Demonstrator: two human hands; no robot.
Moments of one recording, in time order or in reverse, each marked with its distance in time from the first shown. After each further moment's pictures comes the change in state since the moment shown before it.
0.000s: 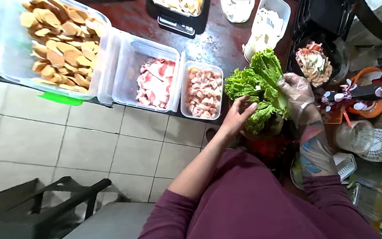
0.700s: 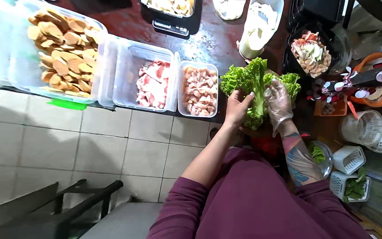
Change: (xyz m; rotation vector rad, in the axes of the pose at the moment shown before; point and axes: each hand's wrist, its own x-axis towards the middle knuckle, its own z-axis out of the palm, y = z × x) left_hand 0.047 -0.025 0.014 -0.027 0.208 0.190; right_hand 0.025 0.181 0.020 0.199 0.074 -0.159
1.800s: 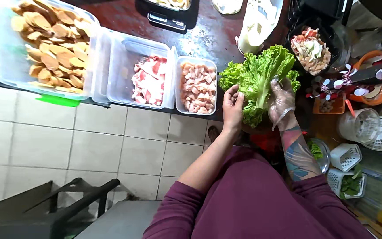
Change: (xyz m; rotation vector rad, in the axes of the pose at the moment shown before) left_hand -0.028 -0.001 -0.001 -0.199 0.149 -0.028; right_hand 0.050 0.016 0.011 0.528 0.150 -0.070
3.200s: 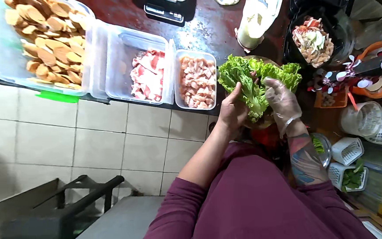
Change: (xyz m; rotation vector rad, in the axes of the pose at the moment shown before) left_hand -0.011 0.040 0.004 -0.659 -0.370 -0.277; right_hand -0.097 -0.103 0.029 -0.830 -0.246 0.177
